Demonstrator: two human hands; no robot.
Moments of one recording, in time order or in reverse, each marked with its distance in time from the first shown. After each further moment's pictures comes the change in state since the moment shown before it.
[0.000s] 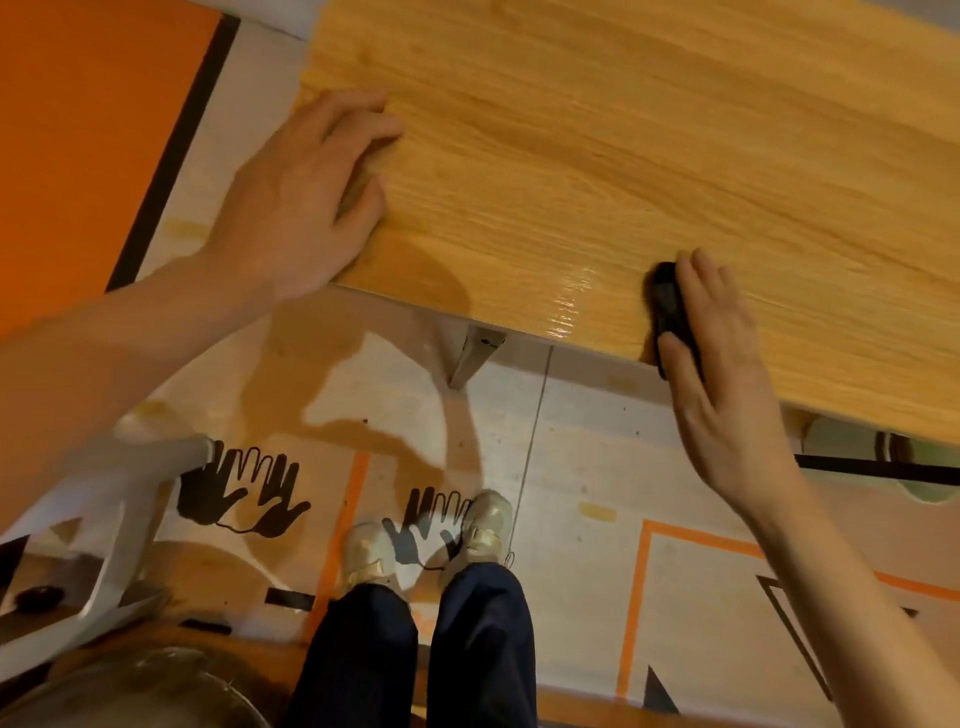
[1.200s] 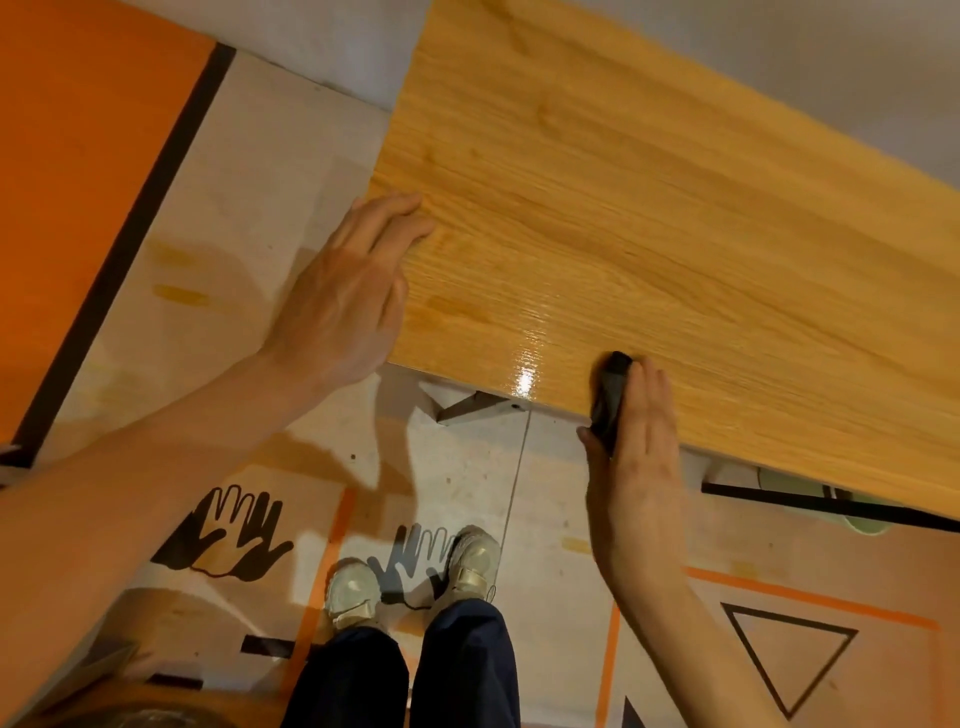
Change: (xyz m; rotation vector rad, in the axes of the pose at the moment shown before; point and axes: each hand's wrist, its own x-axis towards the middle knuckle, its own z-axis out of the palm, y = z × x) left_hand -0.006 -0.026 0.008 -0.213 0.088 0.043; right_hand -0.010 -0.073 0.069 -0.349 0.159 0.148
